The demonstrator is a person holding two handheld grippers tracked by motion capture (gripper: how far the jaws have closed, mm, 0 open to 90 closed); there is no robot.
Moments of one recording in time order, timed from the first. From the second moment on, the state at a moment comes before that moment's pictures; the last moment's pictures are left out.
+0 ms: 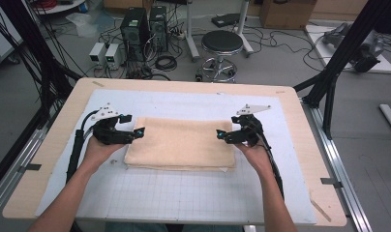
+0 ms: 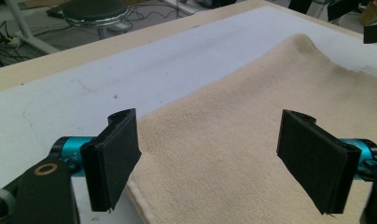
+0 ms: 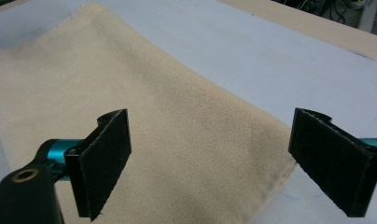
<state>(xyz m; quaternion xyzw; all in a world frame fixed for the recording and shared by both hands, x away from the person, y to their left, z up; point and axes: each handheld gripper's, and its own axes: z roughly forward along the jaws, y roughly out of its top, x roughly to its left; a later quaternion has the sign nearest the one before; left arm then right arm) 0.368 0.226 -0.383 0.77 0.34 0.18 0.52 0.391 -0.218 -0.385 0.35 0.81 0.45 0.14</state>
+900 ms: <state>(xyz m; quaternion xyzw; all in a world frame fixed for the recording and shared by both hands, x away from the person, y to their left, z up) 0.342 0.235 -0.379 0.76 0.34 0.17 0.53 0.363 -0.225 -0.365 0.34 0.81 0.44 0.16</state>
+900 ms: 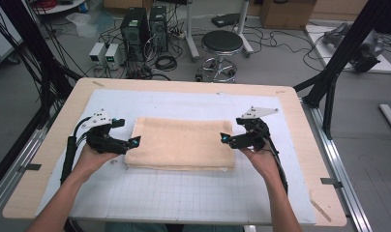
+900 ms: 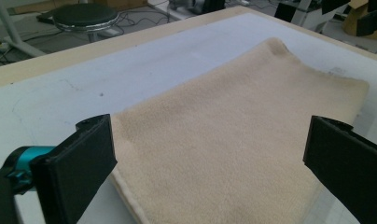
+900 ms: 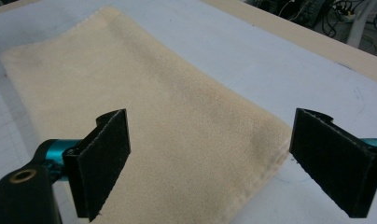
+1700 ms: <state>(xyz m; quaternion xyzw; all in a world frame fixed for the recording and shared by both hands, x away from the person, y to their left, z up) 0.307 0.252 -0.387 0.76 0.34 0.17 0.53 0.324 -0.246 -0.380 0.34 0.80 0.46 0.17</state>
